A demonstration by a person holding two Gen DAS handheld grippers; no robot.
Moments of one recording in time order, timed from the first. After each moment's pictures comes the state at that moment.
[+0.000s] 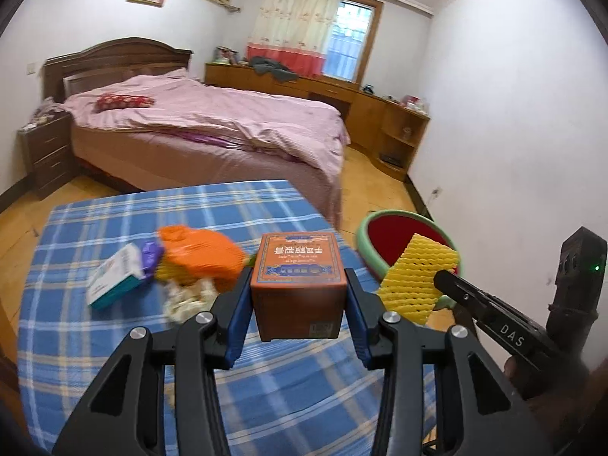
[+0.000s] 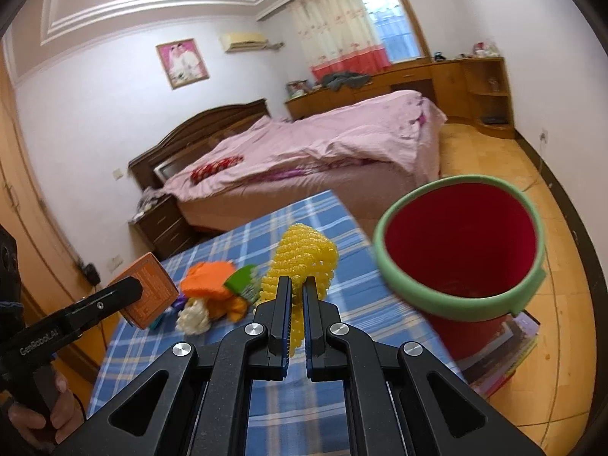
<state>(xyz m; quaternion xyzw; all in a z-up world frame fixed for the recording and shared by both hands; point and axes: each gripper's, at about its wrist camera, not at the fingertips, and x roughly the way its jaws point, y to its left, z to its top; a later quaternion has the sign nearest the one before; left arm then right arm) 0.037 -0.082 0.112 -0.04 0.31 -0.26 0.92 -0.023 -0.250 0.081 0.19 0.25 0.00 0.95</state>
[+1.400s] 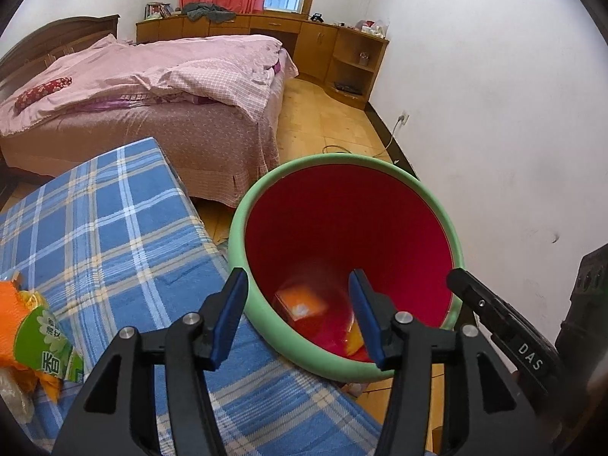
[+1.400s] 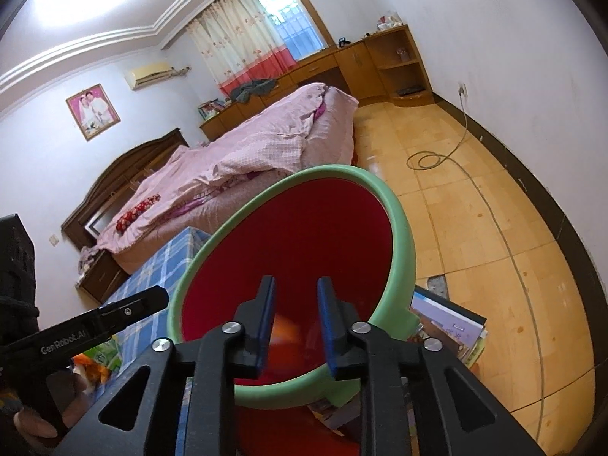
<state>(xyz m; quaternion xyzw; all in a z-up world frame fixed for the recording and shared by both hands) 0.133 -0.312 0.039 0.04 0.40 -0.33 0.85 -0.002 -0.422 0.011 0.28 0.25 -0.12 0.92</state>
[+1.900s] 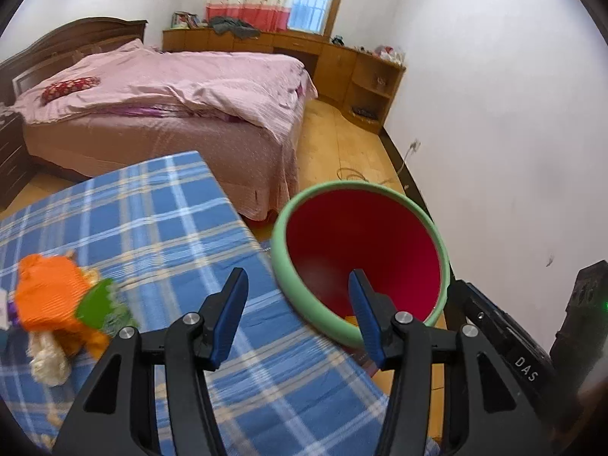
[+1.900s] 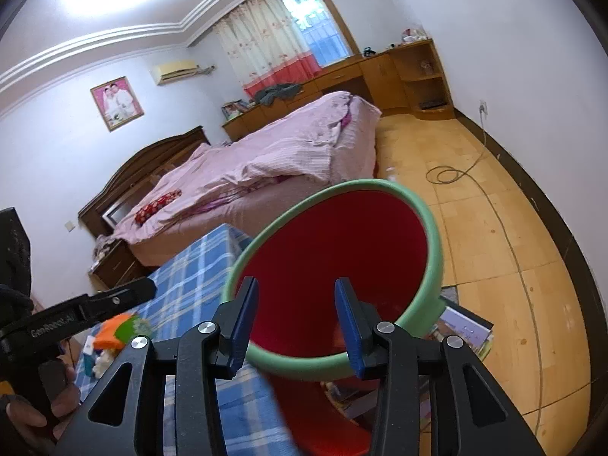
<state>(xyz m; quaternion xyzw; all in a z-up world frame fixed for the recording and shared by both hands) 0.105 -0.249 0.082 0.00 0.38 -0.30 0.88 -0.018 -0.383 0.046 0.25 0.24 -0.09 0.93</state>
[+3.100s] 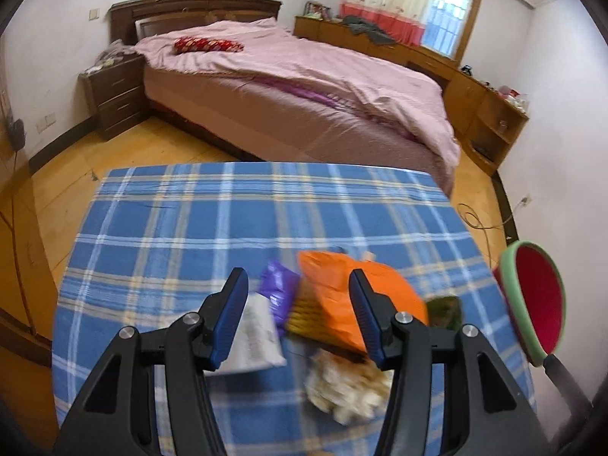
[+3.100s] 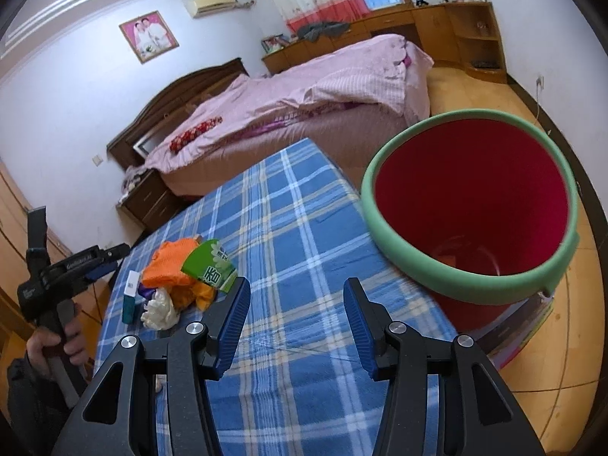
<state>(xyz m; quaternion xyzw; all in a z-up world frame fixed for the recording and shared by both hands) 0.210 0.005 0.052 -0.06 0.41 -0.08 0.90 0.042 -0.263 0.034 0.23 0.35 0.00 0.91</state>
